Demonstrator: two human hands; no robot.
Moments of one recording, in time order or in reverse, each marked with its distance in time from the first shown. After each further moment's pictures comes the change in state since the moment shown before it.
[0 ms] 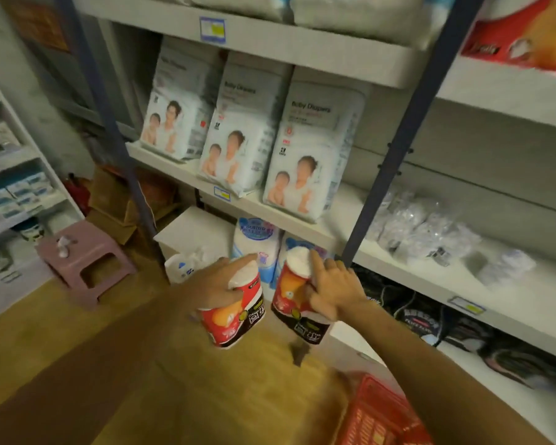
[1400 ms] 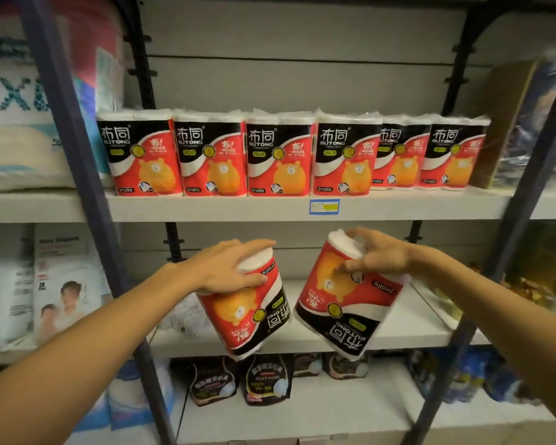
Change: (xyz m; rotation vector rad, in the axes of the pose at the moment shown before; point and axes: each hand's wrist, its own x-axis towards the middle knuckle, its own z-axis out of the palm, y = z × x) left_hand -0.031 0.505 -0.038 0.251 0.120 0.801; right_hand -0.342 0.370 -0.282 0.643 0.198 0.527
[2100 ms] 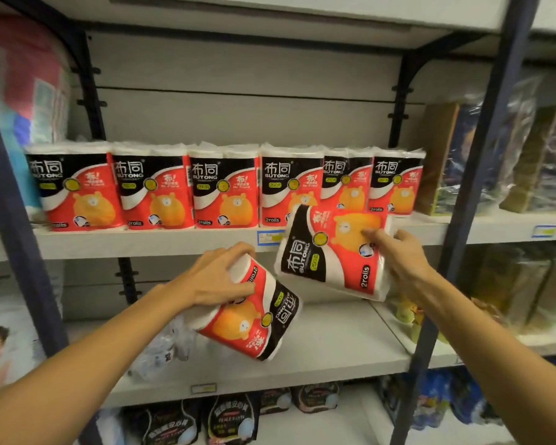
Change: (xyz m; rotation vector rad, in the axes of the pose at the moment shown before) left_hand 0.062 0.069 0.003 -0.198 0.145 0.014; right_hand -0.016 0.076 -0.074 0.902 0.572 -0.117
